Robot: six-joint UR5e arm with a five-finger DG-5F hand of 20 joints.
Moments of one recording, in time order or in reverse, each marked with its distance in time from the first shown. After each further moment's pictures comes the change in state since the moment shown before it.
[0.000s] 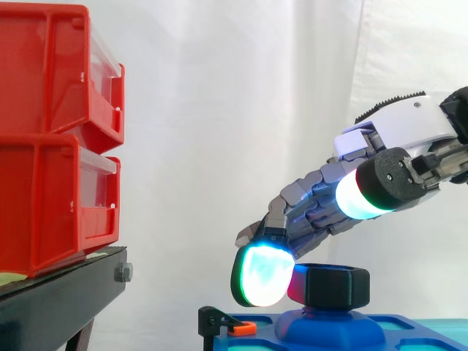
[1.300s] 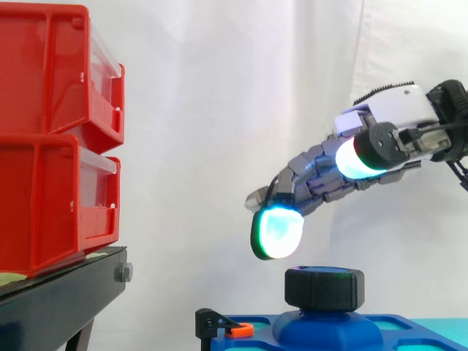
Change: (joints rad) arm -0.111 0.001 0.061 -0.009 -0.139 -0.042
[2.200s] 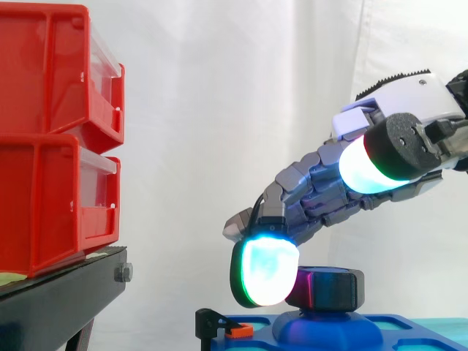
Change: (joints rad) arm 0.149 -0.003 -0.049 0.024 0.127 0.080
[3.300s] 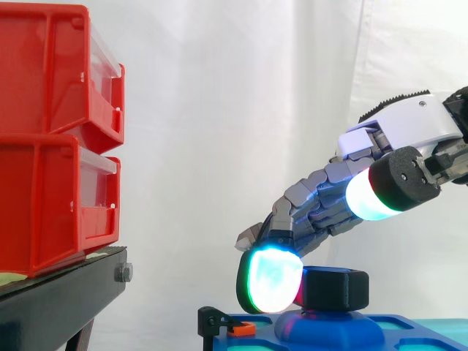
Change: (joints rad) arm -0.038 0.000 -0.010 -0.017 -0.022 -0.053
